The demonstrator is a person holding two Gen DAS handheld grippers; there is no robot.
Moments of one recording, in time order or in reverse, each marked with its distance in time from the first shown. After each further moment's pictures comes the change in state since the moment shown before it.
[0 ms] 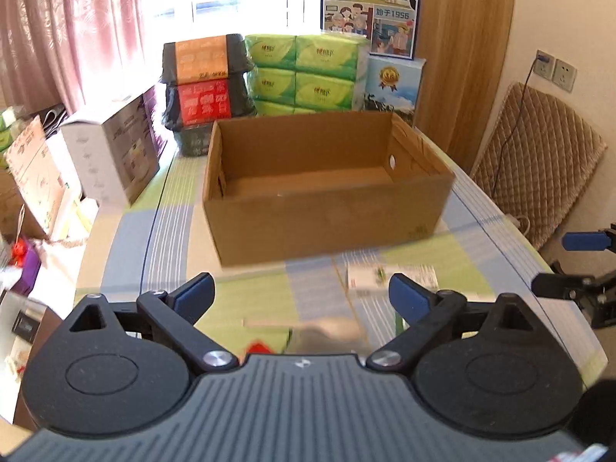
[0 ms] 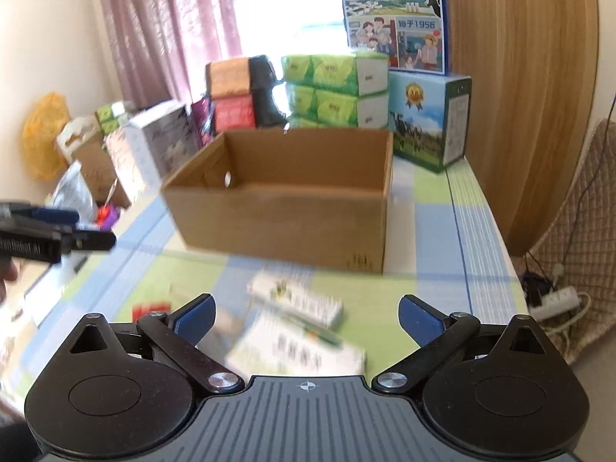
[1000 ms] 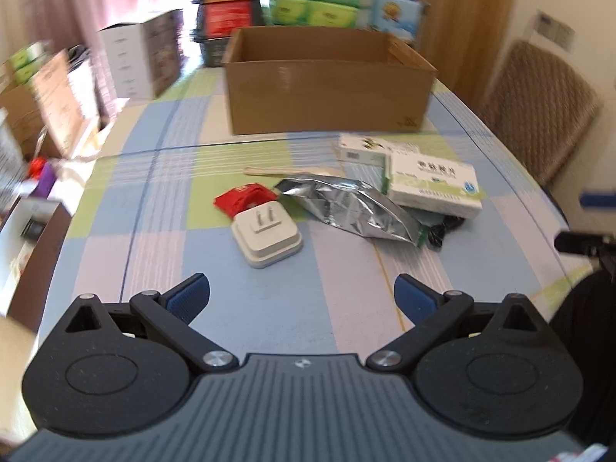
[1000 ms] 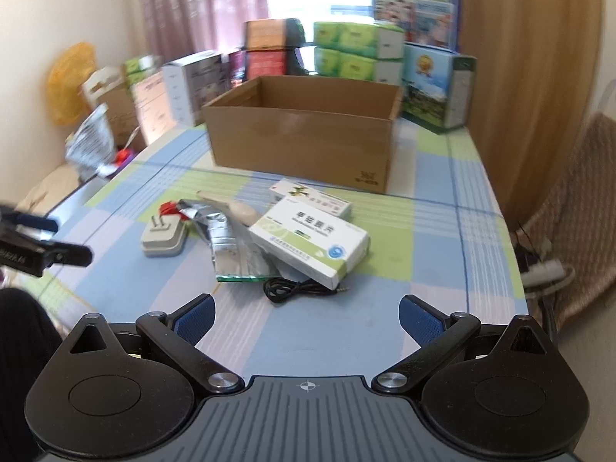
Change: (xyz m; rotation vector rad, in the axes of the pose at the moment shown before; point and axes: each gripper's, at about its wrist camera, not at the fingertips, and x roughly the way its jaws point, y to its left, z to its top) left arm -0.055 -0.020 -0.126 -0.027 0.133 0.017; right arm -0.054 0.020 -0.089 -0.147 0.055 0.030
